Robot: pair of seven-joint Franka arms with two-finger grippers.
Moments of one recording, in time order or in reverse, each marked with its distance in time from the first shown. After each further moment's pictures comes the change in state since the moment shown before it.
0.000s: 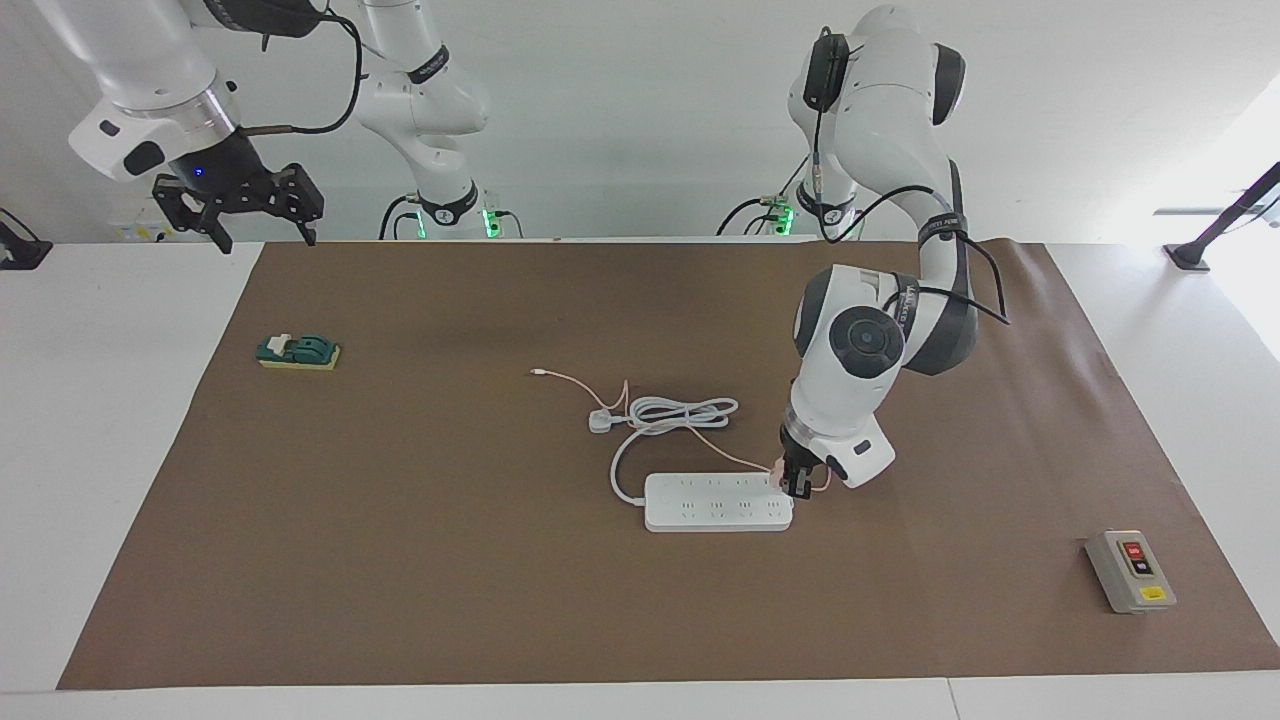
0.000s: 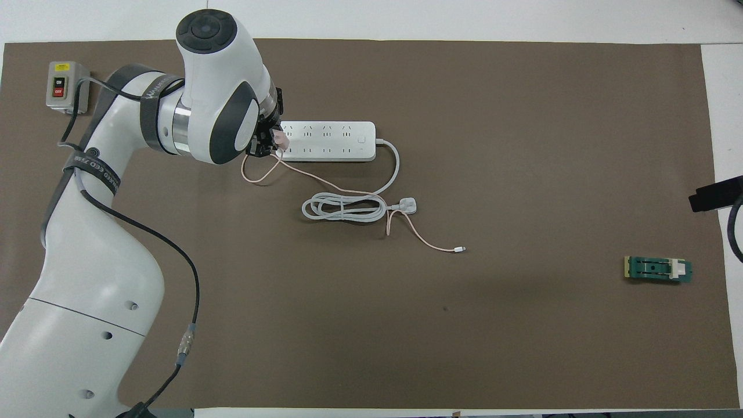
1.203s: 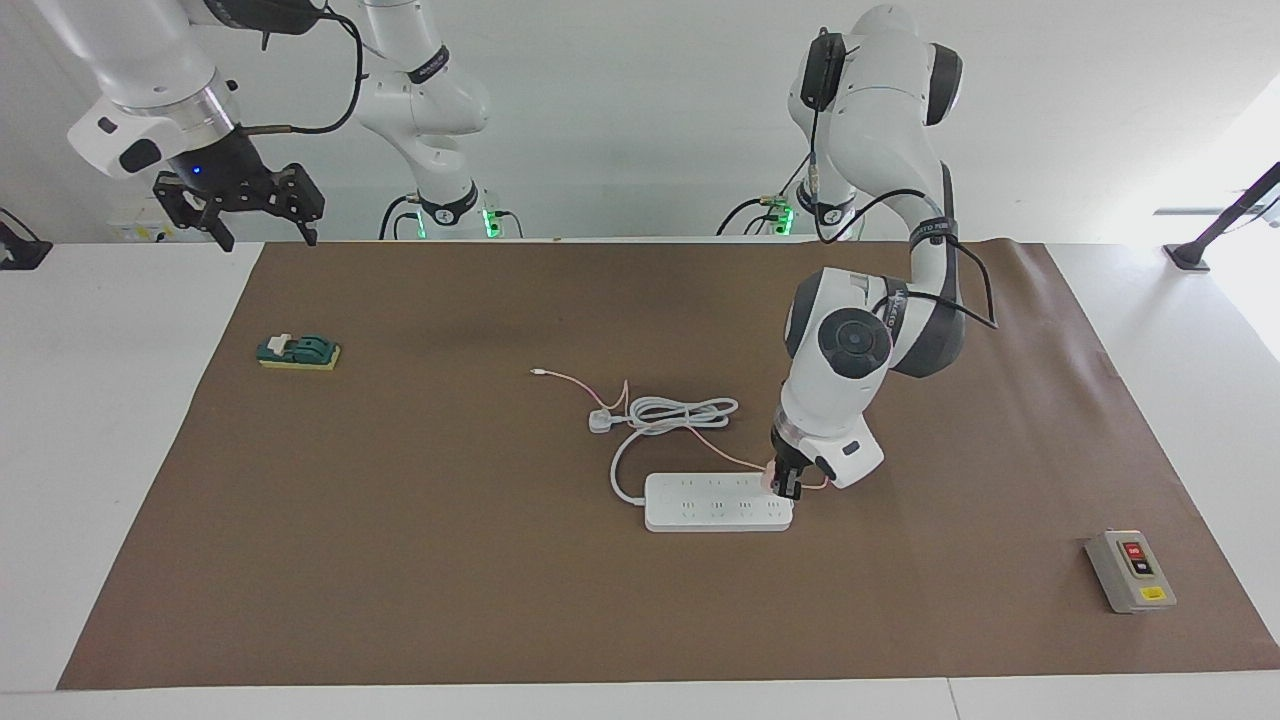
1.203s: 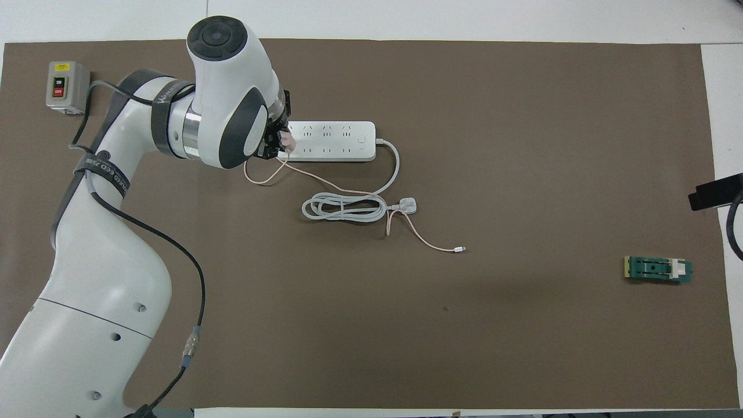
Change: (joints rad) left arm -0.015 -0.001 0.005 -0.016 -0.009 0.026 -0.009; right arm -0.002 -0.002 0.000 0.000 0.018 0.000 0.040
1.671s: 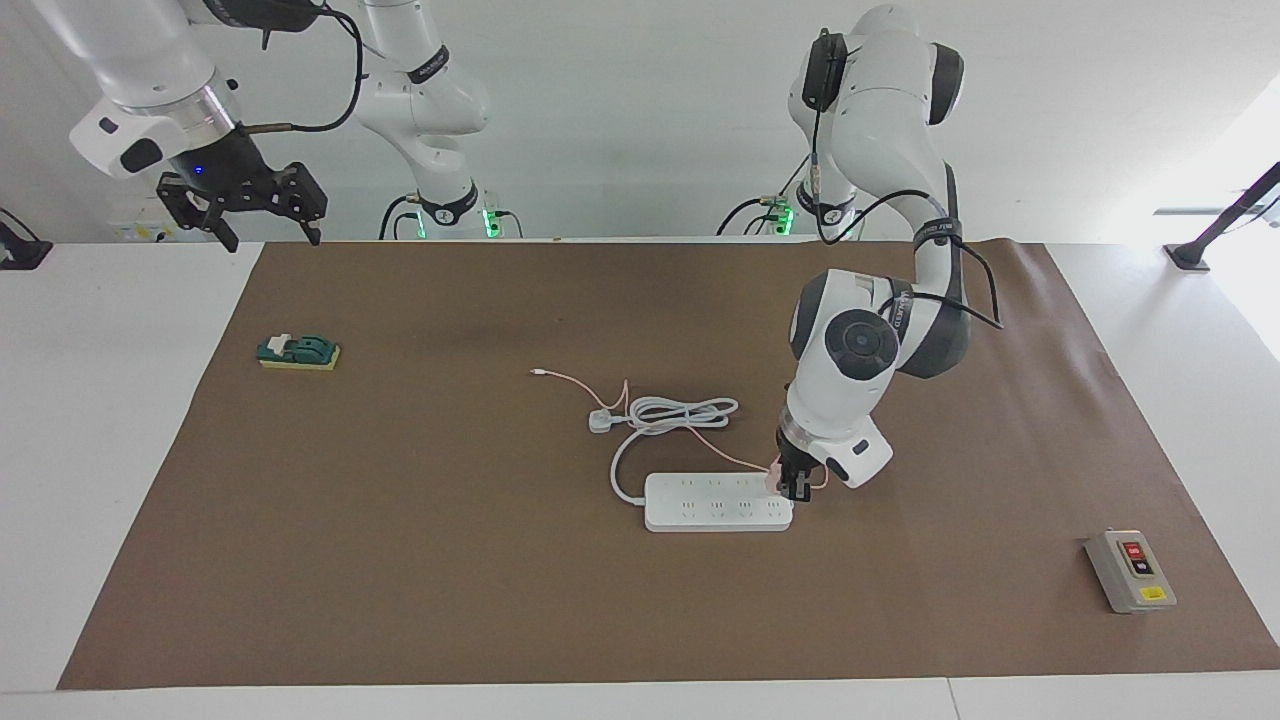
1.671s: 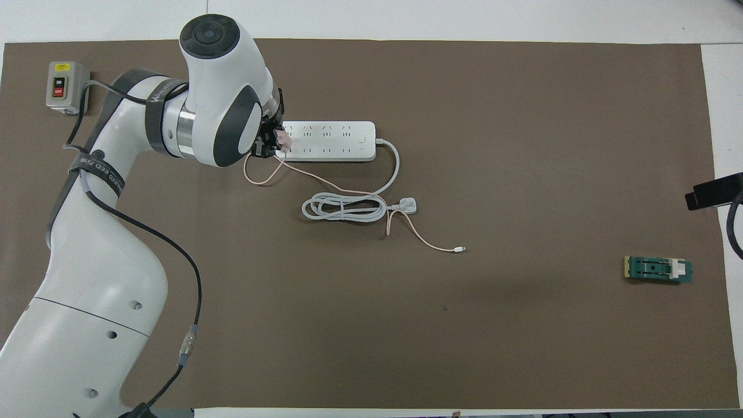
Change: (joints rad) left arm 0.004 0.000 0.005 -0.003 0.000 0.009 -0.104; right arm -0.002 -0.003 0.000 0.000 0.012 0.000 0.000
